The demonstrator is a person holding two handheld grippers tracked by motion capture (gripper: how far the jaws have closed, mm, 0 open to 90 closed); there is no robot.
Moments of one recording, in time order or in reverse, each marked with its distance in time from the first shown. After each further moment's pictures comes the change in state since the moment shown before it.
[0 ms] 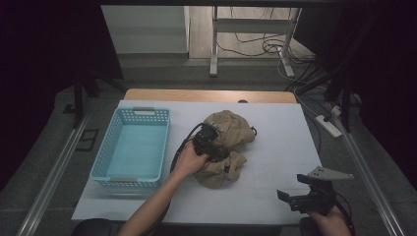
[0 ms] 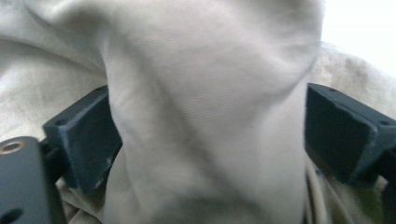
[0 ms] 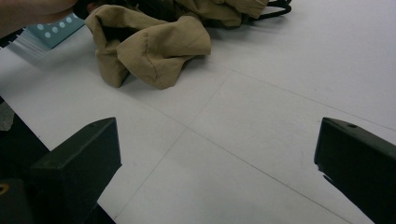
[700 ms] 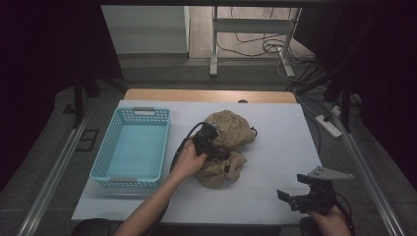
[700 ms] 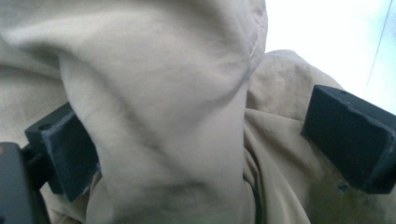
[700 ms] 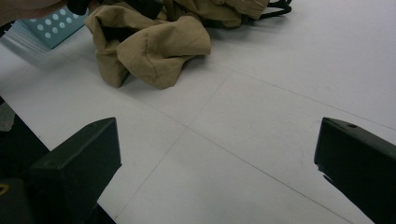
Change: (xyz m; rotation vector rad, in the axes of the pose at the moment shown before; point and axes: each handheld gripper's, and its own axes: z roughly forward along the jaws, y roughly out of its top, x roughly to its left) left arm -0.004 0.003 -0.011 -0.028 -0.068 0.050; right arm 0.000 0.000 0.000 0.001 0.002 0.004
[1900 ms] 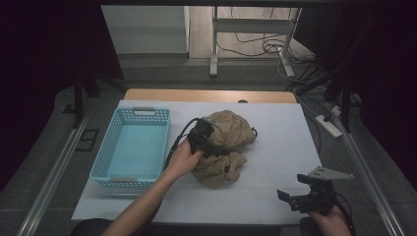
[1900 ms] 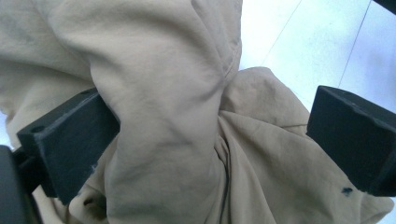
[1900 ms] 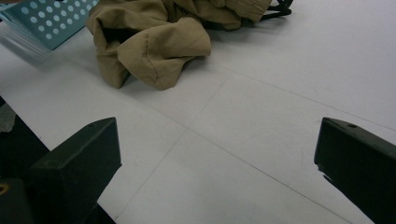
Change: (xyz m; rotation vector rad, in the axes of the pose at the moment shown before) left arm -0.007 0.002 -0.032 -0.052 0.003 -0.045; right arm 0.000 0.000 0.000 -0.006 0.000 0.000
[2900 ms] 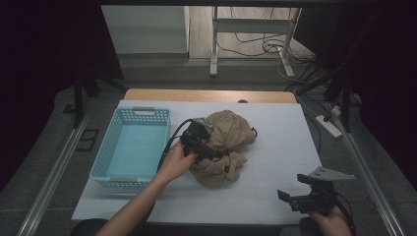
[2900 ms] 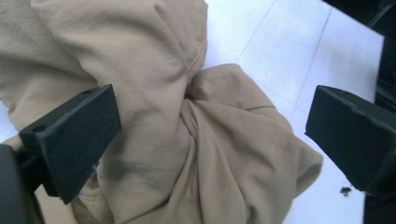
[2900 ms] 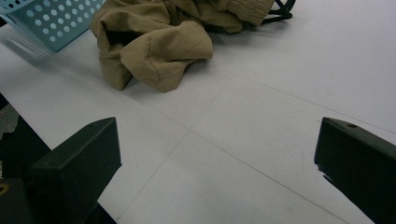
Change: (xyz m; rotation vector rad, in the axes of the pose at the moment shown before) left arm -0.009 -0.011 -0.028 -0.054 -0.056 0.020; right arm 0.000 0.000 -0.002 -0.013 0.007 -0.004
